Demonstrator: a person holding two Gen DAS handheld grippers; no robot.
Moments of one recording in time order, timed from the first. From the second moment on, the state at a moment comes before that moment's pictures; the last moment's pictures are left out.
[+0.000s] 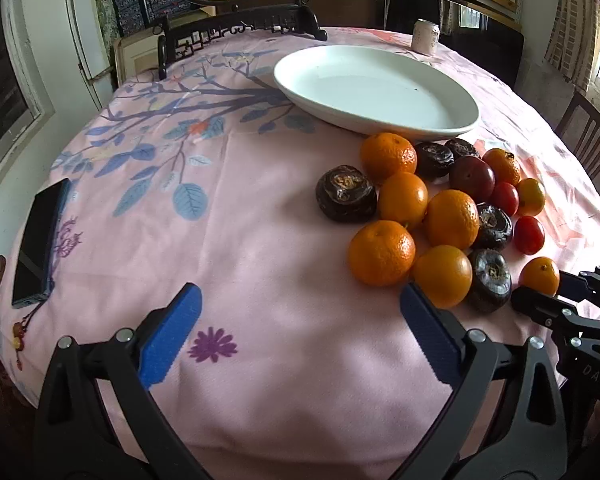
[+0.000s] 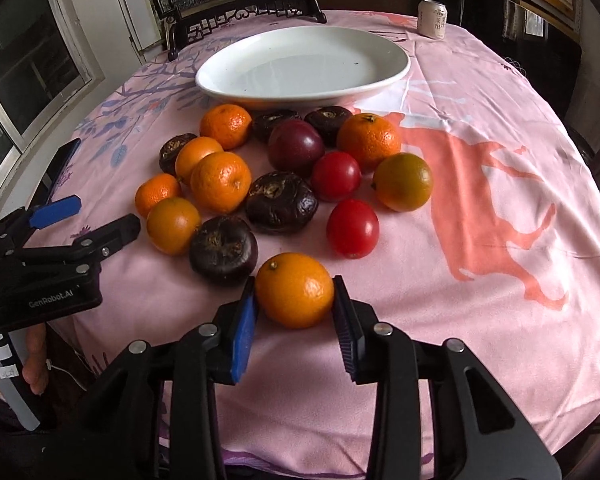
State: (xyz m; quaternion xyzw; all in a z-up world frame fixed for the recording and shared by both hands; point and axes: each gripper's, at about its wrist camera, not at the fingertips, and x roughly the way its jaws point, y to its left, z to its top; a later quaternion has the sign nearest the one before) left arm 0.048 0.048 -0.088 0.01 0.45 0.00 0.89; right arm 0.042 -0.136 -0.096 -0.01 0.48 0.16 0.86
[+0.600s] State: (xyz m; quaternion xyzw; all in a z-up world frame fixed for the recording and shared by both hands) left arm 0.073 0.022 -0.097 0.01 0.44 -0.07 0.90; right arm 0.030 -0.151 -0.077 0.00 0.46 0.15 0.88
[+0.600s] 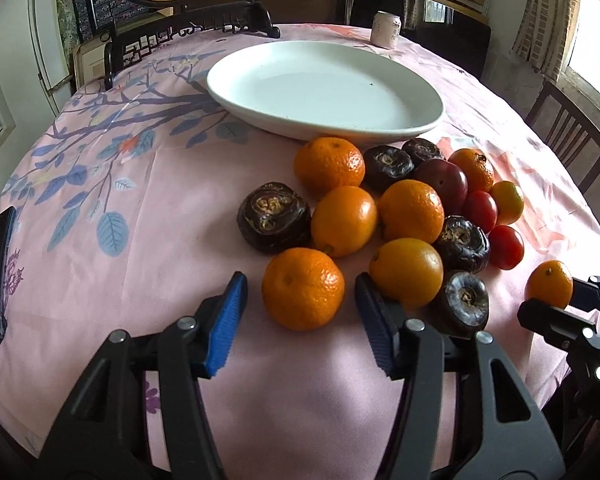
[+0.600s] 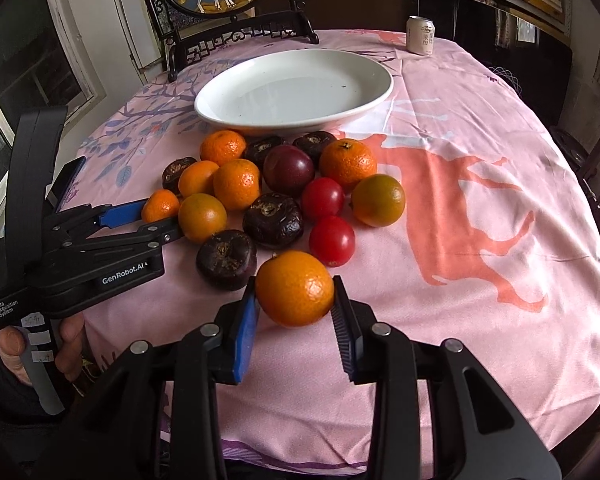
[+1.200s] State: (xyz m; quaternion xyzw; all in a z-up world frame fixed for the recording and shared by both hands) left arm 0.070 0.037 -0.036 -0.02 0.42 -0.09 0.90; right arm 0.051 -0.151 -0.048 -0.01 0.44 0.19 0.88
